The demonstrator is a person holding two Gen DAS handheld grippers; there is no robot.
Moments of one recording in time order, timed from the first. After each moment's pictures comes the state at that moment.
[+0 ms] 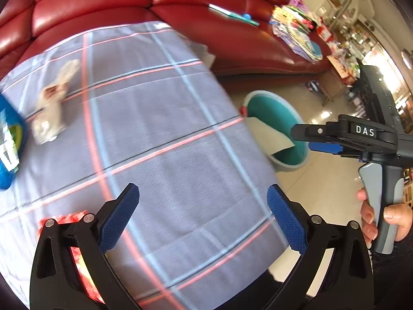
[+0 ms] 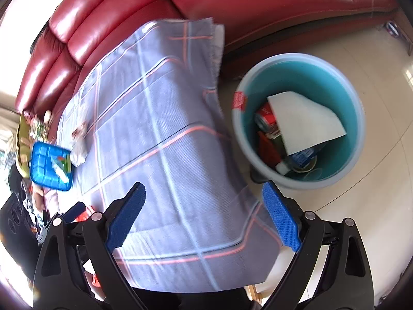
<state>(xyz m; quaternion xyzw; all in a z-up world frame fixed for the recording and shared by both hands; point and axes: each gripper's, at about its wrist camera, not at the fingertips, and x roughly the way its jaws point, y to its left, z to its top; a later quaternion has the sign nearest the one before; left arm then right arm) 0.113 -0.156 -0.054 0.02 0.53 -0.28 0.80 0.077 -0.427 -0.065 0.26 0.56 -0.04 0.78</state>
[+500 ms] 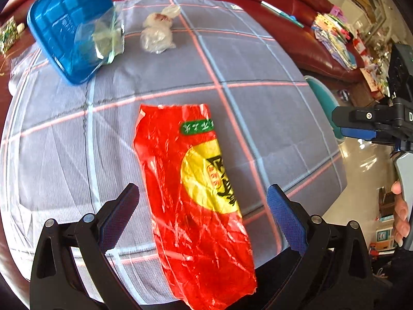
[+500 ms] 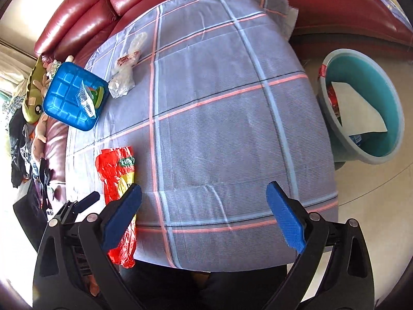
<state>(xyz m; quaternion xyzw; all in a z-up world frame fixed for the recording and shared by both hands) 0.060 -0.018 -0.095 -0.01 0.56 -0.18 0.80 0.064 -0.285 -0.068 0.18 0.60 0.04 0.78</state>
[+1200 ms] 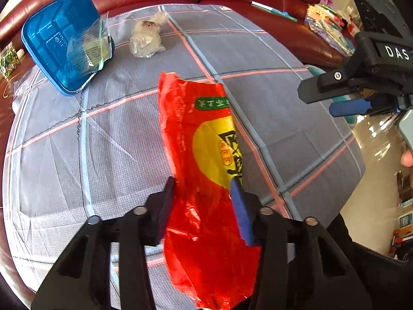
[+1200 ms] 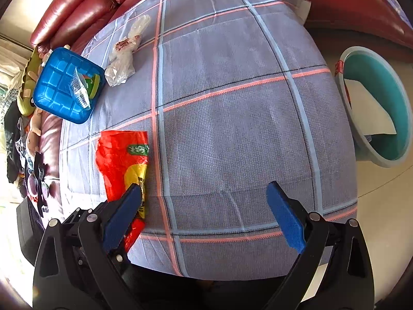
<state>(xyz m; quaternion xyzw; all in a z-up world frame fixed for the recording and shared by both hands) 0.047 -0.039 -0.109 0.06 0.51 -0.17 0.84 0.084 -0.262 -0.089 0.17 0.62 0.05 0.77</state>
